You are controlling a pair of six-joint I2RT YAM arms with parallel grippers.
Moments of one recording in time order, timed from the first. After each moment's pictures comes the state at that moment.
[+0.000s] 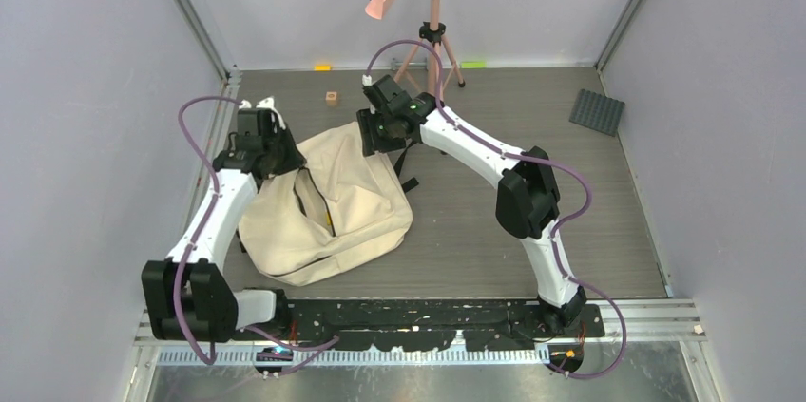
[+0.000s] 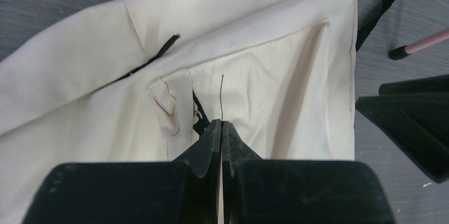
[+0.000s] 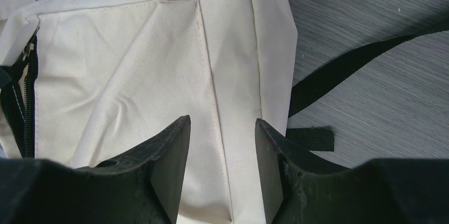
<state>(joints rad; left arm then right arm) -0.05 1.28 1.02 -0.51 0.10 -0.38 0.78 2.17 2.03 -0.76 -0.02 0.45</state>
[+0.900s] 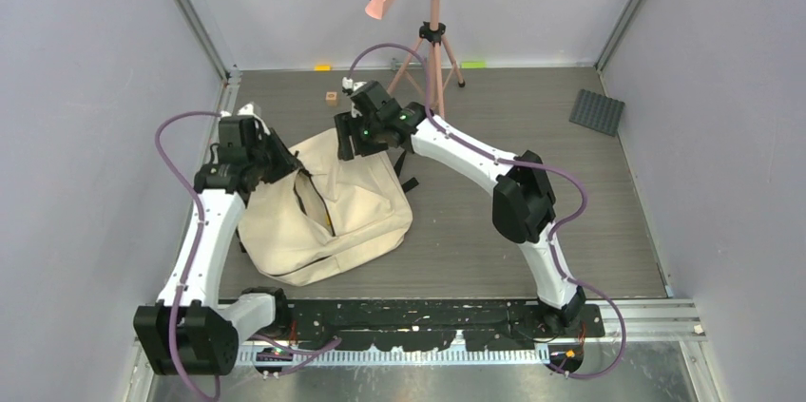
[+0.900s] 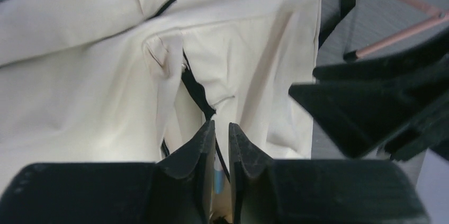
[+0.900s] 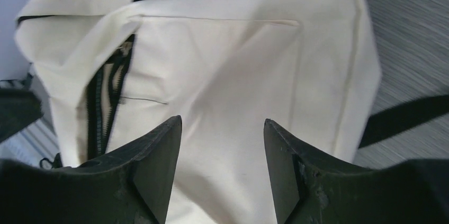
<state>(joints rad) -0.02 1.07 0.97 -0.64 0.16 -0.52 0.83 2.17 2.01 -0.60 -0.07 0.43</state>
